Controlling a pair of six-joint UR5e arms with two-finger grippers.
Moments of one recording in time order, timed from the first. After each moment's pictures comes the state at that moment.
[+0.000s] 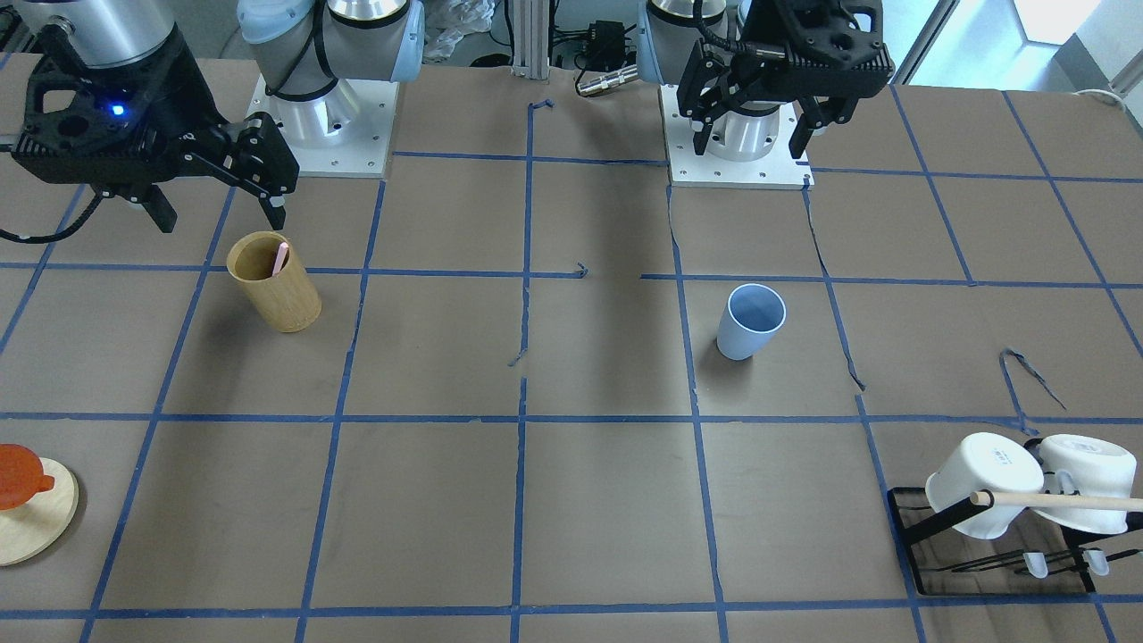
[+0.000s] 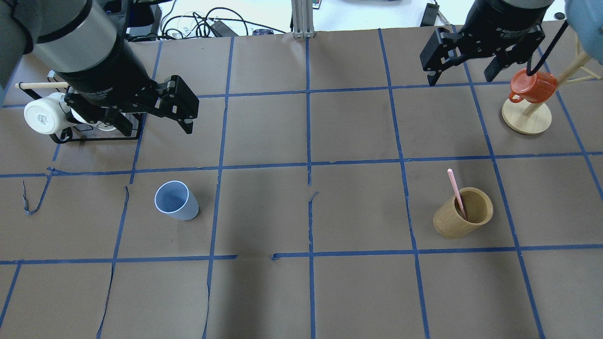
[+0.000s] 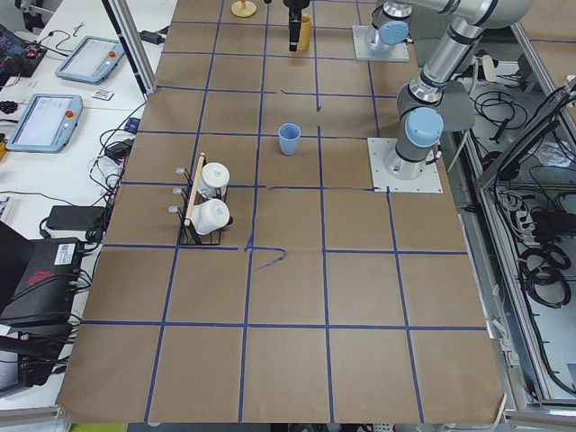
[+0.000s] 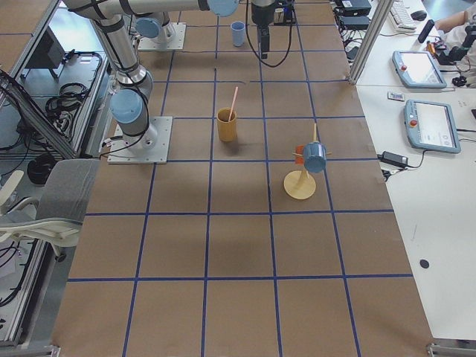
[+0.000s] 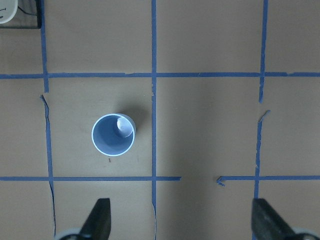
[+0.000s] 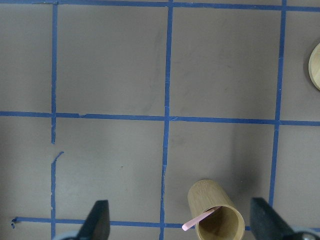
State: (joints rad) left arm -1.64 -1.45 -1.56 -1.68 1.57 -0.08; right arm 1.53 -1.57 1.50 -1.58 -1.55 -0.08
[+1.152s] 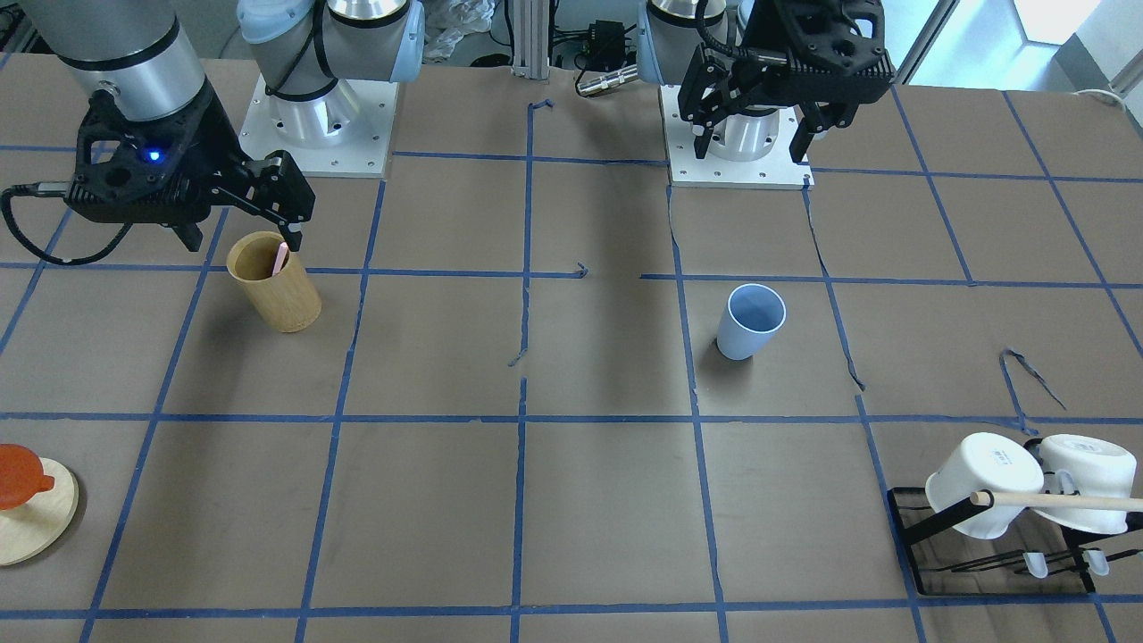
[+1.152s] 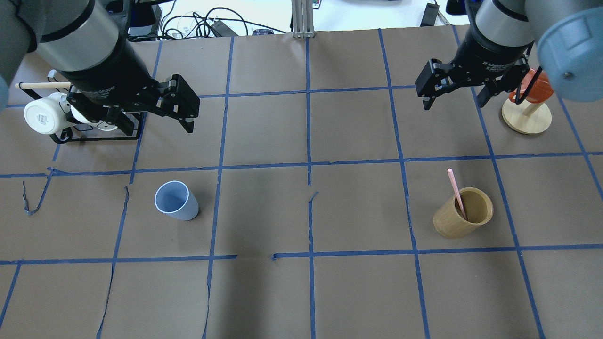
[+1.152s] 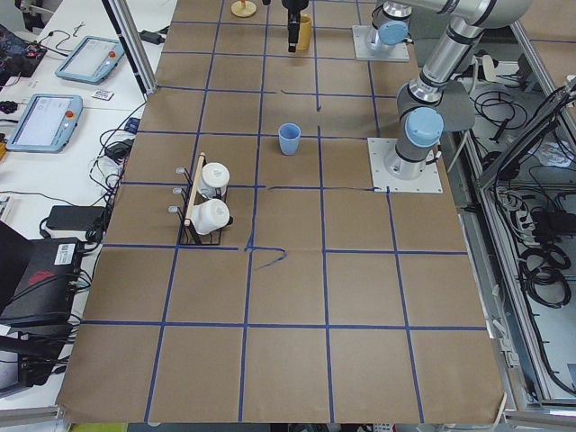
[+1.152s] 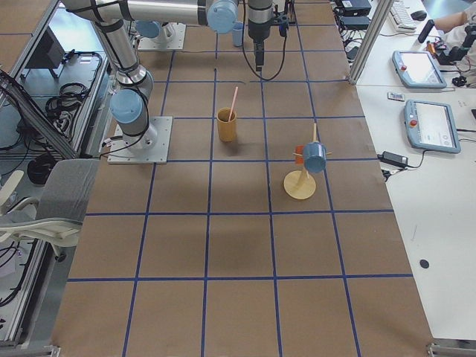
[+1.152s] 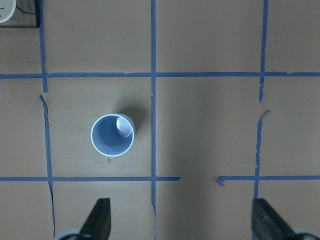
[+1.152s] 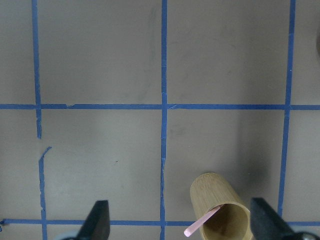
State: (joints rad) left arm -1.64 -1.45 -1.56 -1.67 1.57 -0.07; right arm 1.53 -1.59 1.62 -1.65 -1.56 -0.06
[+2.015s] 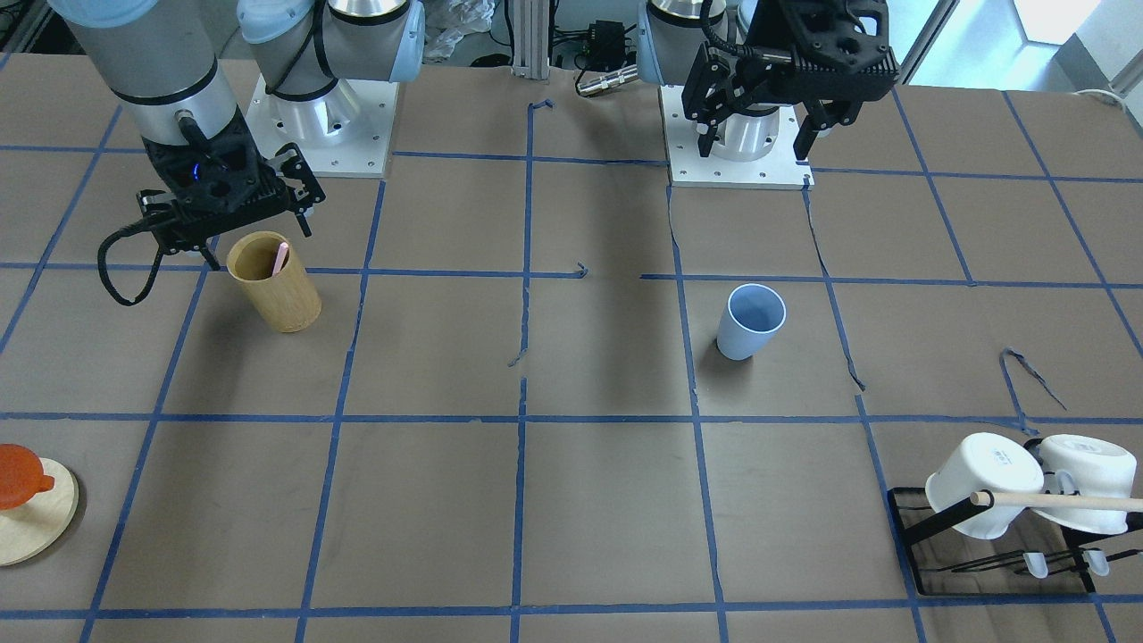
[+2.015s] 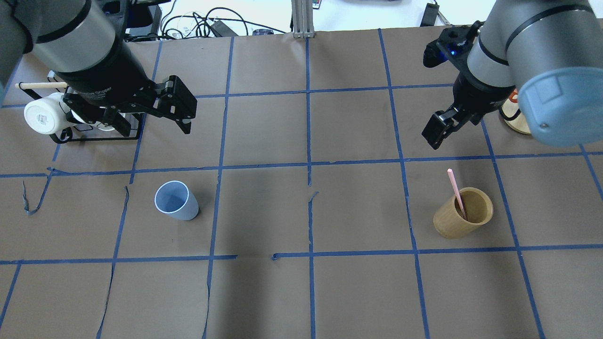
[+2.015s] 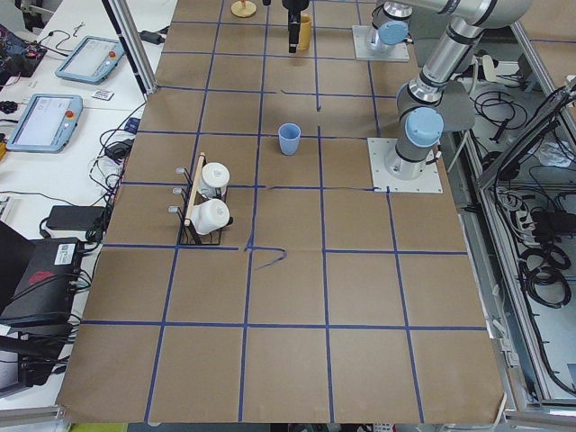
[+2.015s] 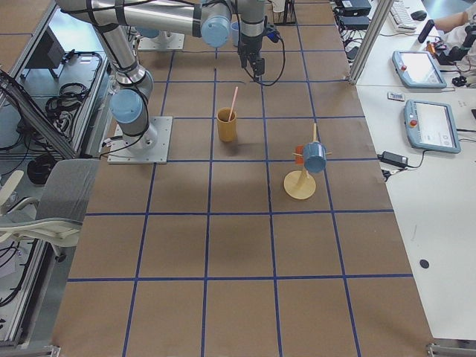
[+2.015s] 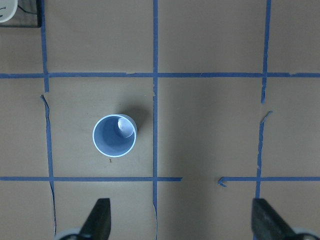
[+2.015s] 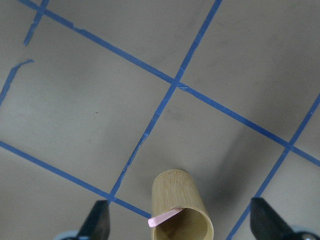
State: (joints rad) left arm -1.63 -1.45 -1.56 -1.68 1.57 -0.07; right arm 1.53 -1.64 1.80 -1.73 -1.60 -0.62
